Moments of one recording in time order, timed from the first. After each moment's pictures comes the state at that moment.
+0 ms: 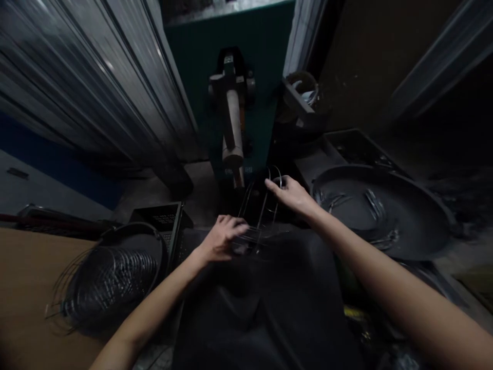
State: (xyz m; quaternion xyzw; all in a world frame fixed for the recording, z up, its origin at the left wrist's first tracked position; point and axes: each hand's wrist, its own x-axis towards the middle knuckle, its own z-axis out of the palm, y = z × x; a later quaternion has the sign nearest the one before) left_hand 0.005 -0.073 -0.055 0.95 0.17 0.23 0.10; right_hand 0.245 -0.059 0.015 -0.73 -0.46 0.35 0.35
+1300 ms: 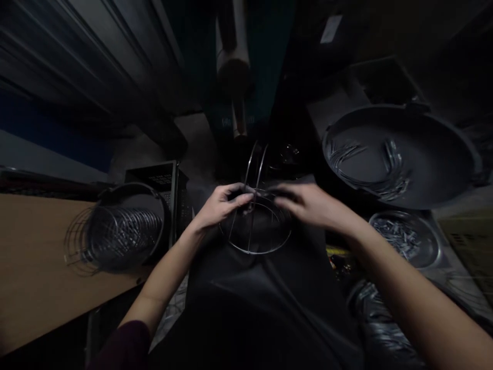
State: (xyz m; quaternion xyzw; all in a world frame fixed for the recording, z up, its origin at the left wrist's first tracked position) left_hand 0.024 -0.103 -0.028 0.61 0.30 0.24 0.69; right_hand 0.237 -0.151 -0.035 -0.60 -0.67 0.39 0.21
